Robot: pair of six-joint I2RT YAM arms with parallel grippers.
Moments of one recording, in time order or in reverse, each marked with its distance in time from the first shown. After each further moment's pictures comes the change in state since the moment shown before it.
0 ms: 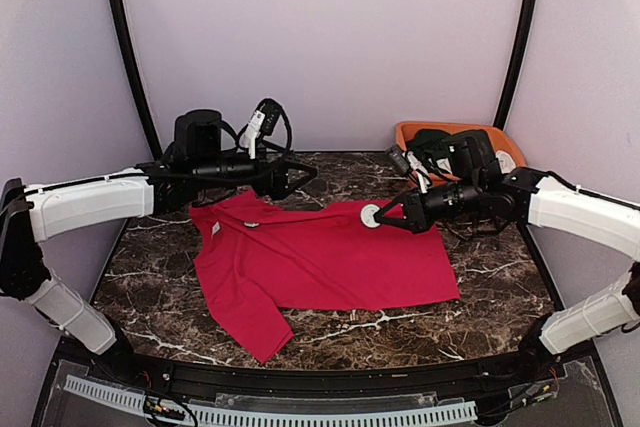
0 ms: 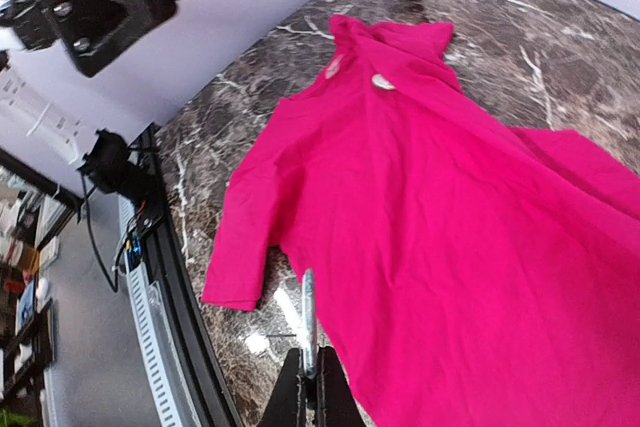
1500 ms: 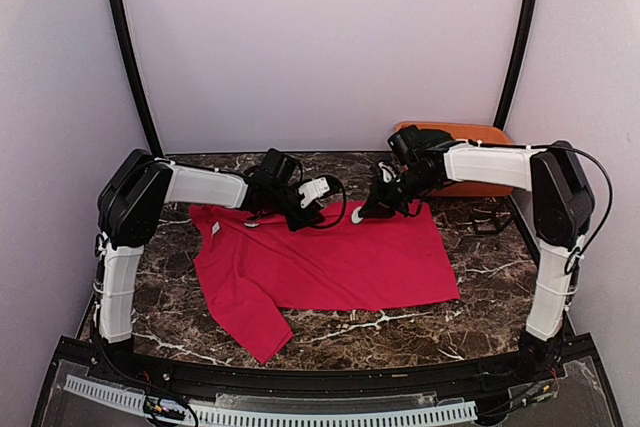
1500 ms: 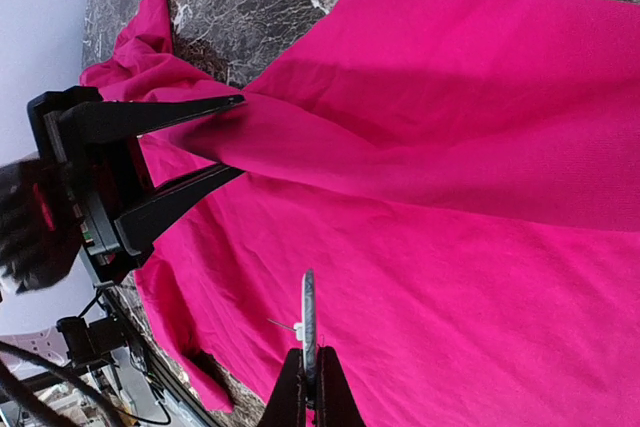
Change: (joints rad) left arm 0.040 0.704 0.455 -0.312 -0.206 0.793; right arm -0.135 0.673 0.484 -0.218 0.096 0.436
